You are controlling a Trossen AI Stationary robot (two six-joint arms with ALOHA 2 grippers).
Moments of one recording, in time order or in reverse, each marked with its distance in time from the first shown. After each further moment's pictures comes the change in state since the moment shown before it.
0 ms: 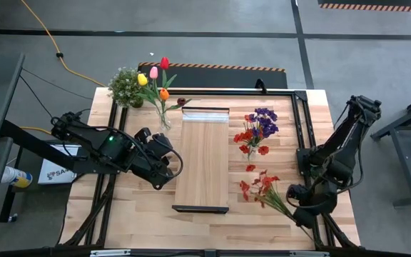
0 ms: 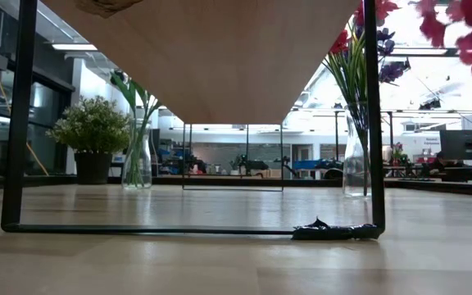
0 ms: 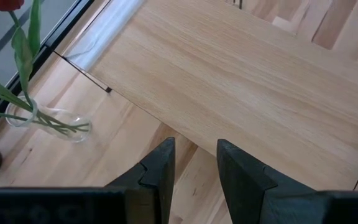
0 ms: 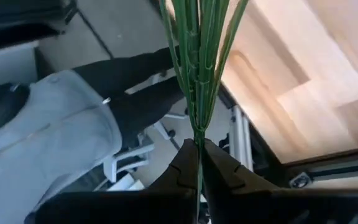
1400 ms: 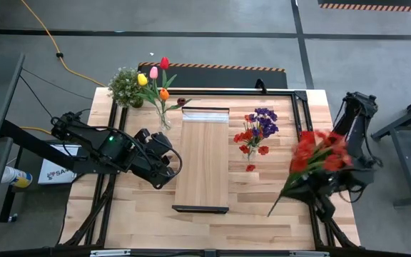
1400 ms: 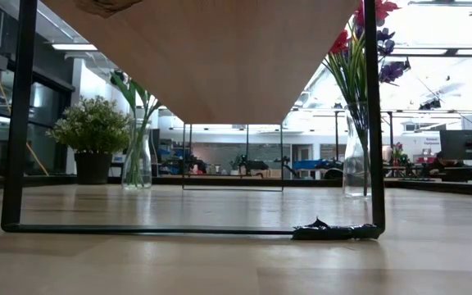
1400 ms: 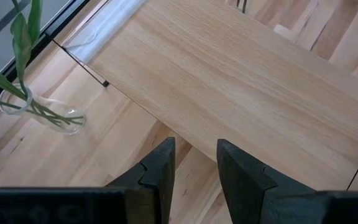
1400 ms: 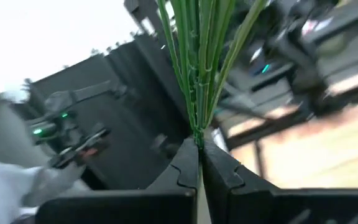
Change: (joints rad) left arm 0.000 0.000 0.000 0.002 0.002 -0.077; right arm 0.089 -0.110 0.000 0.804 0.968 -1.331
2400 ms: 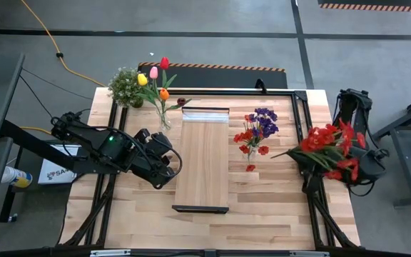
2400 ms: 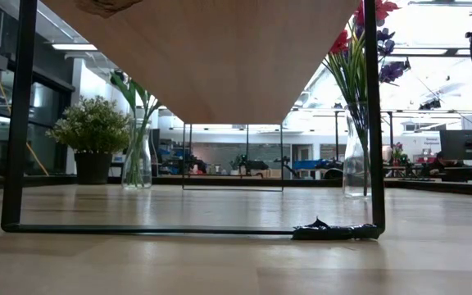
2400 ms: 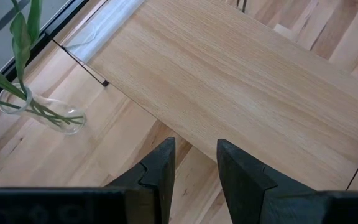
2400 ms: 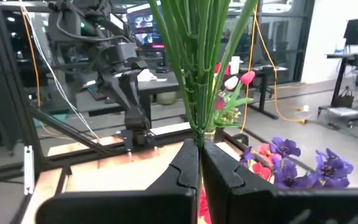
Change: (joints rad) left arm 0.000 0.000 0.000 0.000 0.002 0.000; right arm 0.110 -0.107 0.000 -0.152 0.716 -0.492
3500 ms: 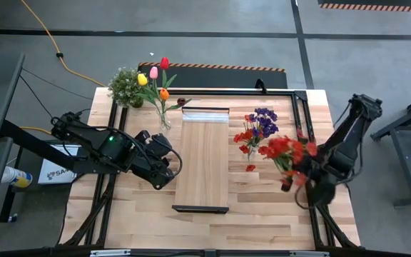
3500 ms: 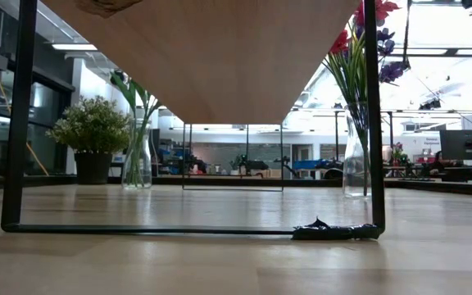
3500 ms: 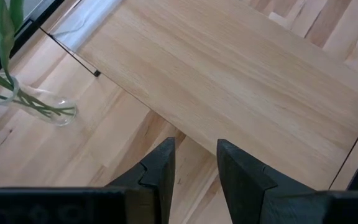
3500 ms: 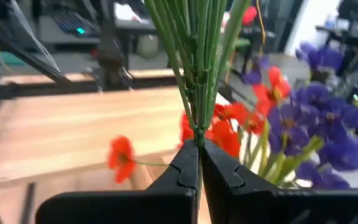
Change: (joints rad) left arm 0.000 0.000 0.000 0.000 0.052 0.000; right arm -0.252 0.133 0.000 -0.812 -0.249 0.771
